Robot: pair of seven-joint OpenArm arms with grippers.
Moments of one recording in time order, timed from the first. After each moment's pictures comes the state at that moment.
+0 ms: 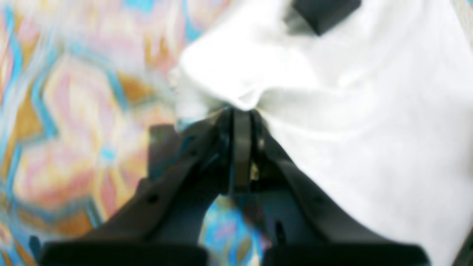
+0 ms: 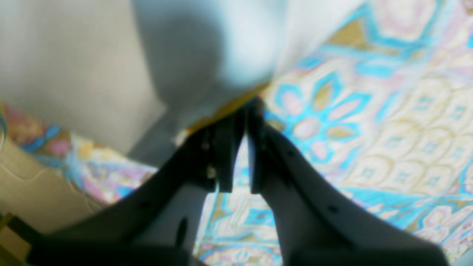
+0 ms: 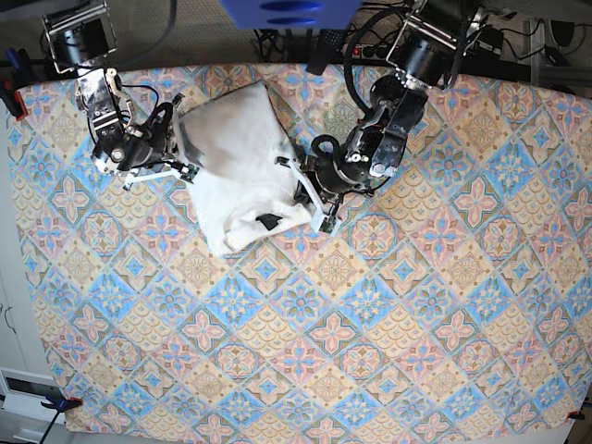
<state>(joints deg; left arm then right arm) -3.3 -3.1 24.7 69.5 -21.8 -3.0 31.8 -6.1 25.5 -14.2 87.9 5.0 41.1 -58.2</state>
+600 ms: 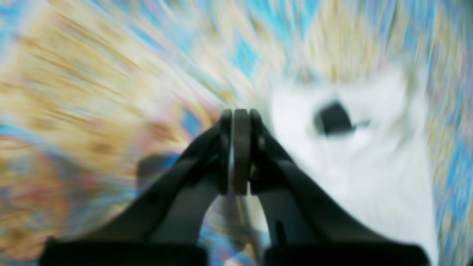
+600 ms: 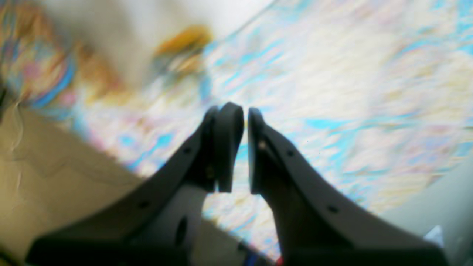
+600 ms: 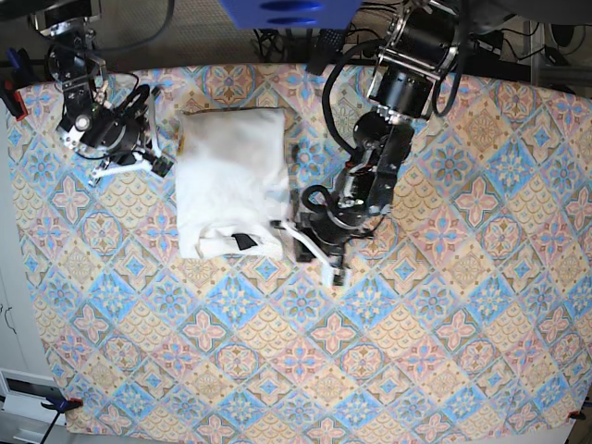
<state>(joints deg) -7.5 1.7 12.4 71.6 -21.6 0.4 26.0 -18.0 26.2 -3.3 109.0 5.4 41.5 -64.2</state>
